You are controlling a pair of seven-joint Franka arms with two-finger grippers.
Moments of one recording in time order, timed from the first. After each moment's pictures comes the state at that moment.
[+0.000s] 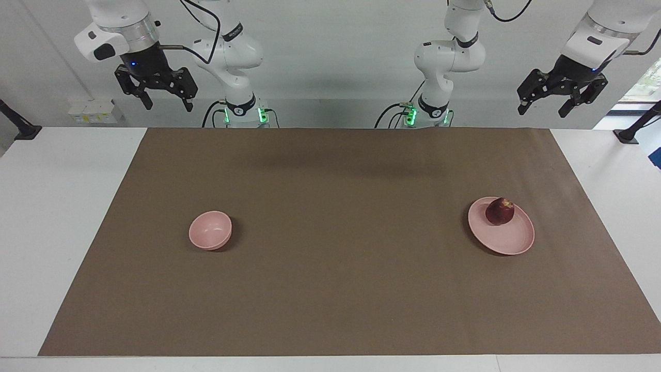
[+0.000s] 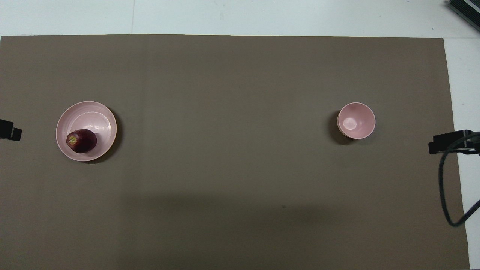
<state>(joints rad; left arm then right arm) -0.07 -0.02 0.06 -1.40 -0.02 1.36 0.11 0.04 -0.12 -0.03 -1.58 -0.02 1.43 0.07</state>
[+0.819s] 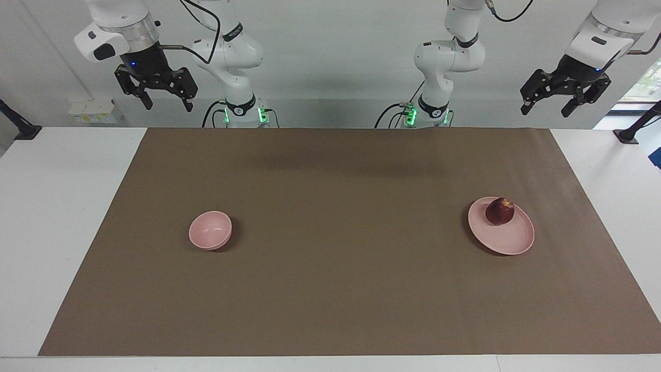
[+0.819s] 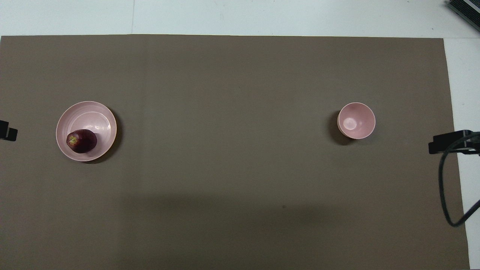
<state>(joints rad) -0.07 -0.02 0.07 -1.40 -0.02 1.36 0.11 0.03 -0.12 -0.03 -1.58 -0.02 1.43 0.07</state>
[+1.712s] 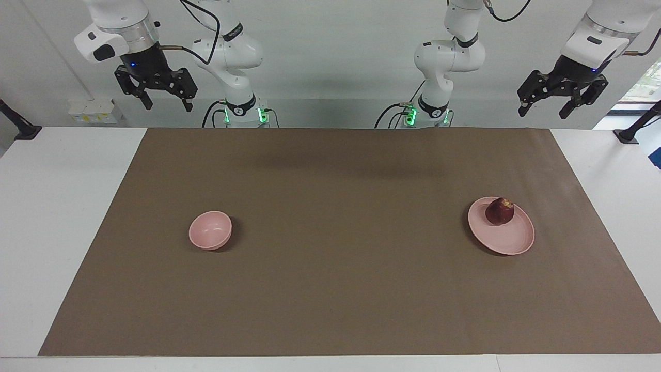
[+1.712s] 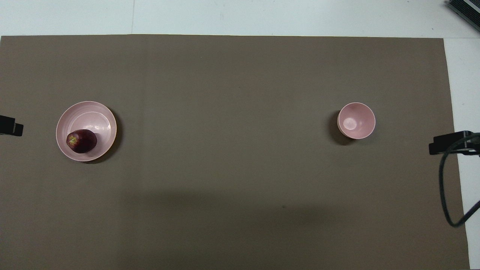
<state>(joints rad) -0.07 -0.04 0.06 -1.46 -0.02 1.45 0.11 0.03 -0.13 -0.04 -1.59 -0.02 1.43 0.07</state>
